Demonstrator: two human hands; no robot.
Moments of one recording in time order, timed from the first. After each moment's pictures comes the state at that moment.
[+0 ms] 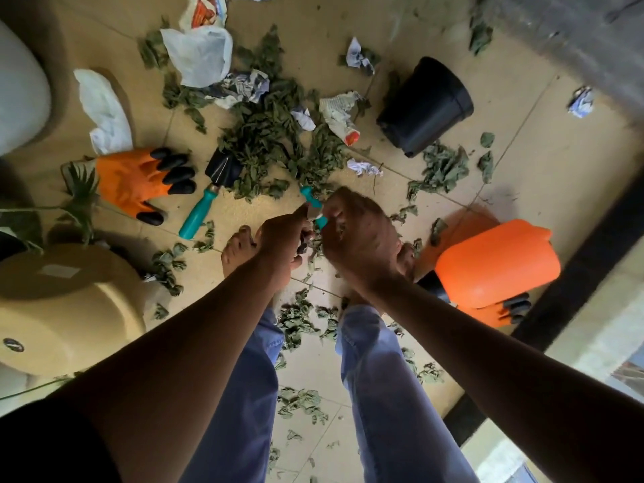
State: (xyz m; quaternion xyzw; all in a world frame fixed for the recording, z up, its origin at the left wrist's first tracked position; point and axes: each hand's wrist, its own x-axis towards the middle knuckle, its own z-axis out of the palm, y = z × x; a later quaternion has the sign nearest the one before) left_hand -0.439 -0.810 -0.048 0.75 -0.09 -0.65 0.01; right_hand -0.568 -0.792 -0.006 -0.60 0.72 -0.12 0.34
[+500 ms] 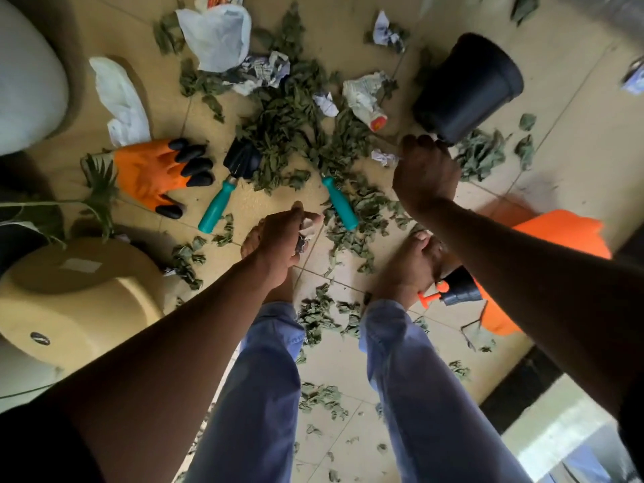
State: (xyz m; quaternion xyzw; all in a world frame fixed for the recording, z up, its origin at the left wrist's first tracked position) left_hand -0.398 -0.798 -0.068 0.76 -0.11 -0.64 0.00; right_hand -0.630 -0.843 -0.103 -0.61 0.76 0.14 0.20
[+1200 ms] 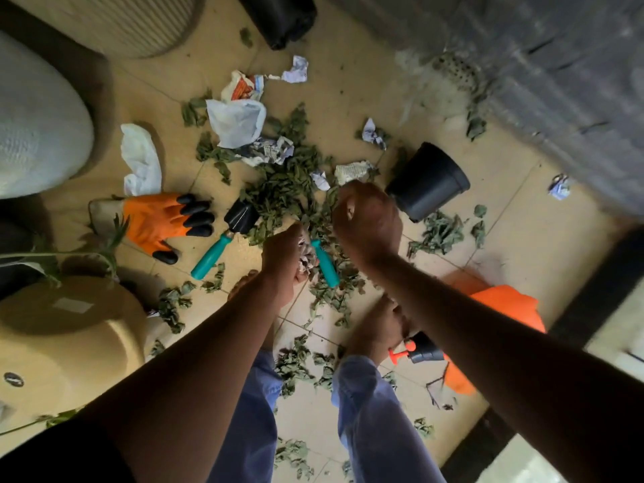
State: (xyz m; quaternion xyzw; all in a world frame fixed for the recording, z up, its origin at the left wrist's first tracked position) left_hand -0.430 -0.868 -0.047 0.76 0.00 -0.64 0.12; right_hand -0.563 -0.897 -0.027 -0.61 0.74 -0.08 0.27
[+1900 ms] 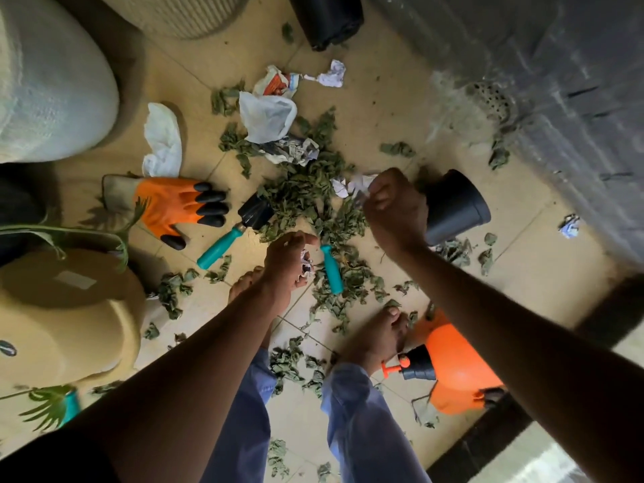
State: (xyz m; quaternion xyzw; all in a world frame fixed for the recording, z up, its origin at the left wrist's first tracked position) left_hand -0.409 -0.859 -0.045 0.73 -0.03 -0.66 0.14; right_hand -0.578 -0.937 -0.037 -0.56 0.75 -0.11 0.34
